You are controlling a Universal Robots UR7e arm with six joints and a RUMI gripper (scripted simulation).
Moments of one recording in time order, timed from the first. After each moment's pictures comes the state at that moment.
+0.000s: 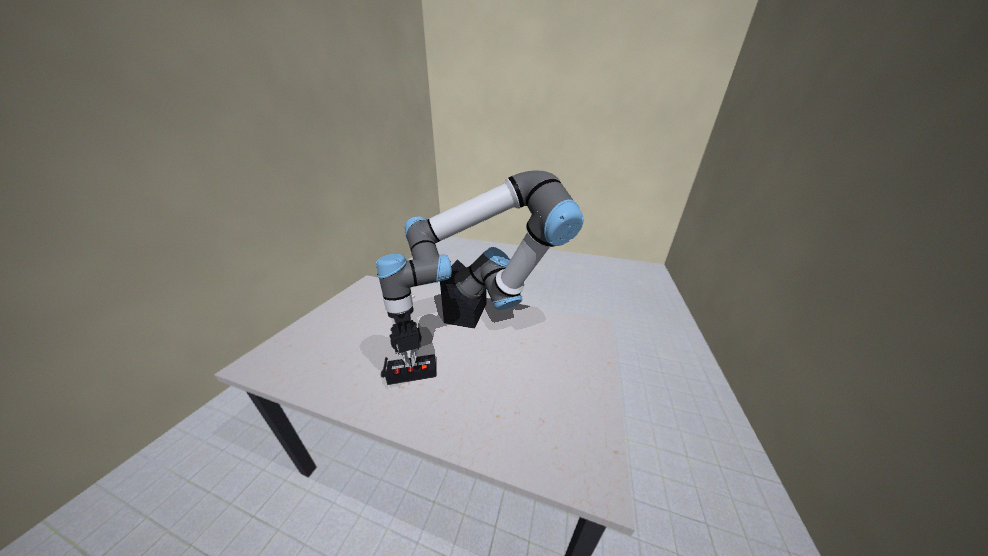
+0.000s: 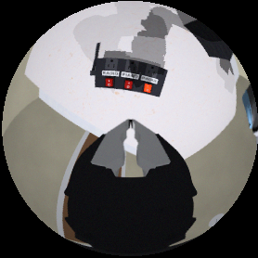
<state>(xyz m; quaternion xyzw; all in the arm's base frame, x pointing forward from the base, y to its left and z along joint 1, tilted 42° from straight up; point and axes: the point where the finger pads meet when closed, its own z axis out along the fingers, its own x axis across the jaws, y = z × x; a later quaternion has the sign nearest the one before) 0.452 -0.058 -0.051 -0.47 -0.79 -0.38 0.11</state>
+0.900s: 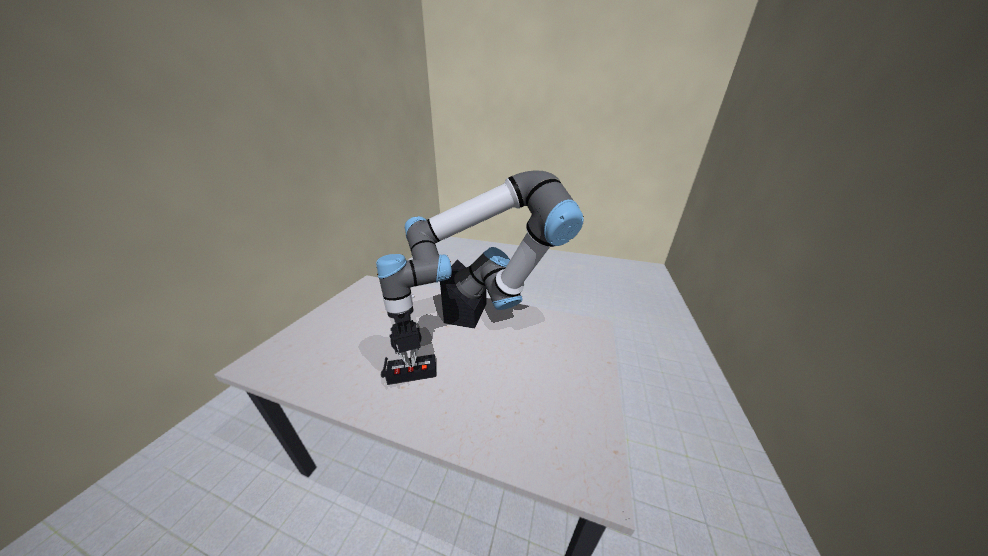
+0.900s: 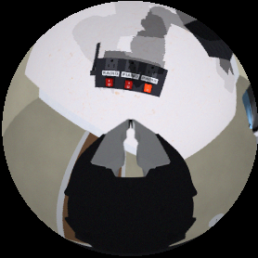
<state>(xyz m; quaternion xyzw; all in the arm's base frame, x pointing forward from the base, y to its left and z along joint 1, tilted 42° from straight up) 0.452 -0.058 -0.051 -0.47 -0.79 -0.38 0.11</state>
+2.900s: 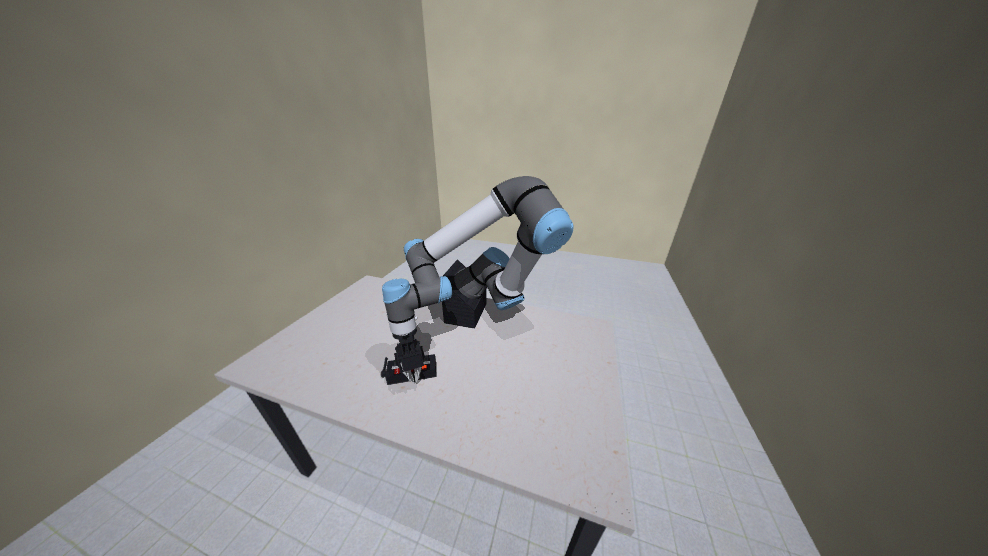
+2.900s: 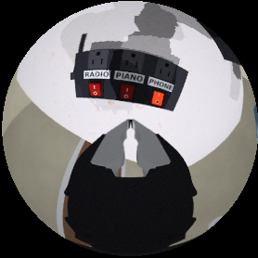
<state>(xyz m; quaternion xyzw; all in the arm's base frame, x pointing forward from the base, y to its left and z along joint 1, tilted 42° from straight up) 0.456 -0.006 -0.110 -0.47 -0.79 -0.38 0.12</state>
